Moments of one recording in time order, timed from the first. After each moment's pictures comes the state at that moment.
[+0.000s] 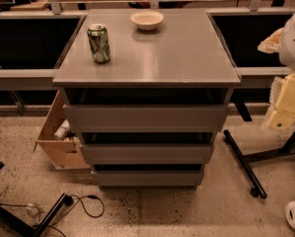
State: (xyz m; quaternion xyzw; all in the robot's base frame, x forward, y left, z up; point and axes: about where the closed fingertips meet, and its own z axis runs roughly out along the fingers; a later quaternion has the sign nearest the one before) arm 0.438 -0.215 0.982 -0.60 0.78 -0.04 0.17
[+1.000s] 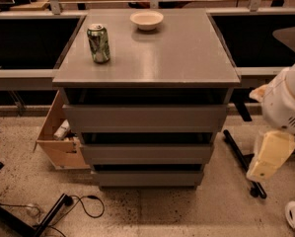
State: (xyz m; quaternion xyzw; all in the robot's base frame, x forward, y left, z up) arm 0.408 -0.213 0.894 -0.59 0.80 -0.03 0.14
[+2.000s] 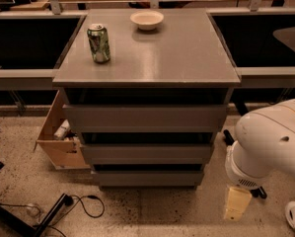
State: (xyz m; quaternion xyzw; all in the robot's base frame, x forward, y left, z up) arm 0.397 -0.220 0.709 -0.59 0.81 -0.05 0.06
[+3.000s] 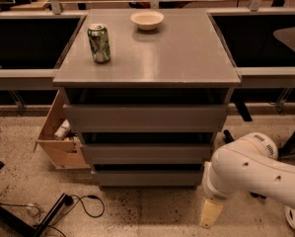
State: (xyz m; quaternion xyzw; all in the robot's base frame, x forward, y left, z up) arm 0.416 -0.185 0.600 -0.60 0.79 -0.02 0.09
